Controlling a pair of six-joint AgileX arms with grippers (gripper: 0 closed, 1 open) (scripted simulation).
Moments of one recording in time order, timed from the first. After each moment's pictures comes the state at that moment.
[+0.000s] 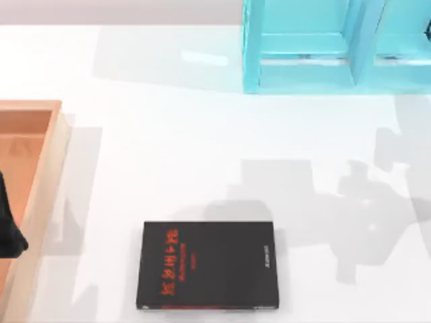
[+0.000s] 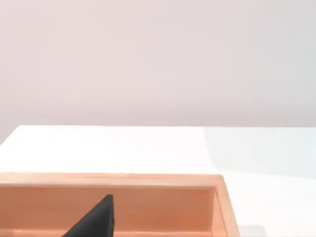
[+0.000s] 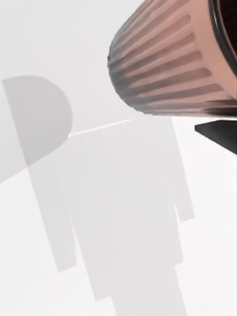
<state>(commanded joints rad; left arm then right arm) 0.00 0.00 0.00 0.00 0.00 0.00 -0.02 1.83 1.39 -1.13 0.00 -1.31</state>
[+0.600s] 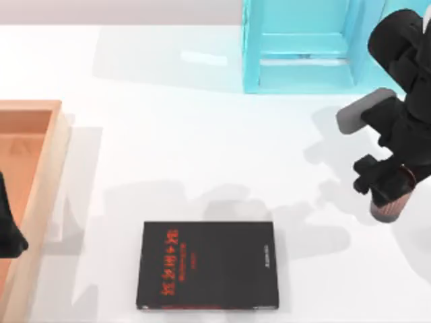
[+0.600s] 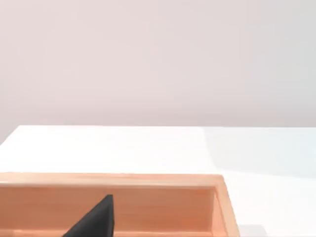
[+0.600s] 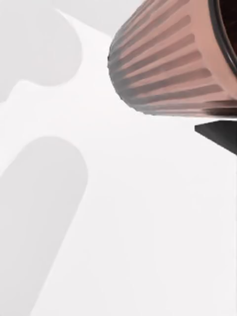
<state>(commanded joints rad) 0.00 0.00 0.00 0.00 0.00 0.00 0.35 1.79 1.36 -1.19 -0.02 -0.26</state>
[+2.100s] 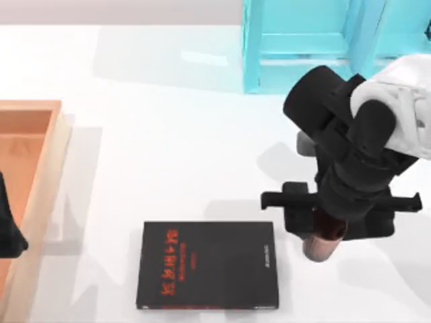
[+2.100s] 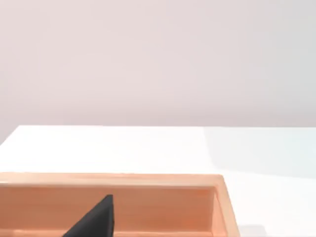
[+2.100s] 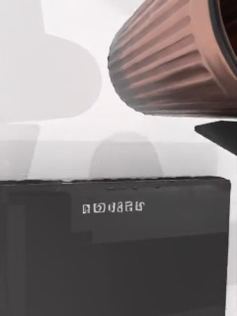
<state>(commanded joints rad) 0.00 0.00 0.00 0.00 0.00 0.00 0.68 1.70 1.19 -0.98 -0.02 0.69</state>
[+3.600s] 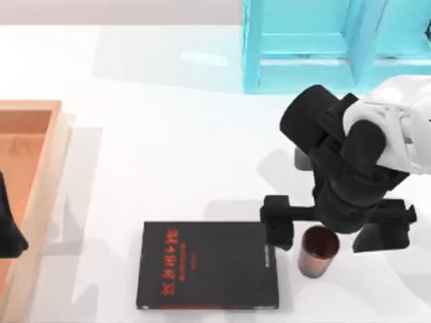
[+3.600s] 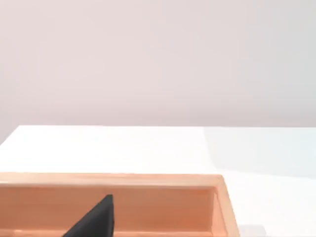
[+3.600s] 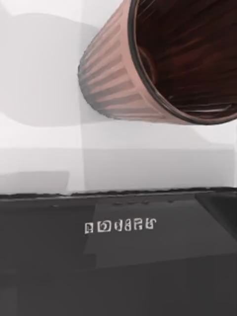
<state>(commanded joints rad) 0.00 0.00 0.00 0.00 0.00 0.00 0.68 1.73 1.13 -0.91 -0.02 0.69</state>
